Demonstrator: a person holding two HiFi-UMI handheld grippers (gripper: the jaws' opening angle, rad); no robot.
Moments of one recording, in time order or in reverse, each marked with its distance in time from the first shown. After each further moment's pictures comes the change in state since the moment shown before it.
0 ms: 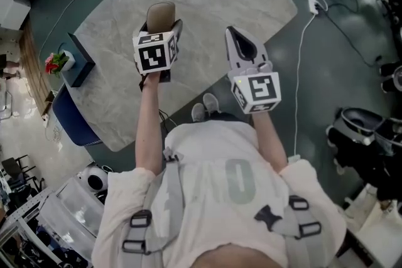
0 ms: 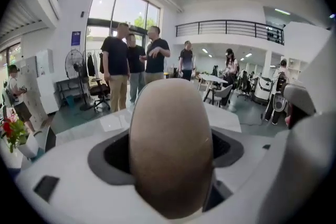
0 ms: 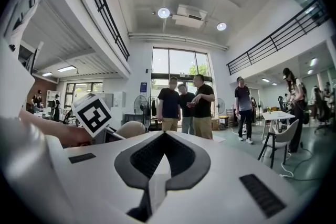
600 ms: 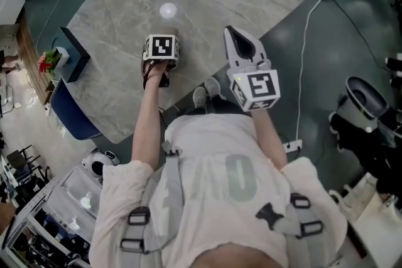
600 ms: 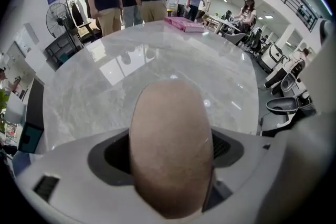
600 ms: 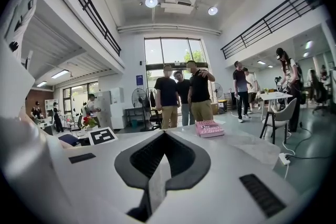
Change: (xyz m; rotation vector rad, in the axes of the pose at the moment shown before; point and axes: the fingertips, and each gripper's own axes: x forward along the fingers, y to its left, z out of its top) left arm 0.051 -0.005 -0.198 -0.055 0.662 -0.039; right arm -0.002 -0.006 -0.053 0.116 0.113 0.003
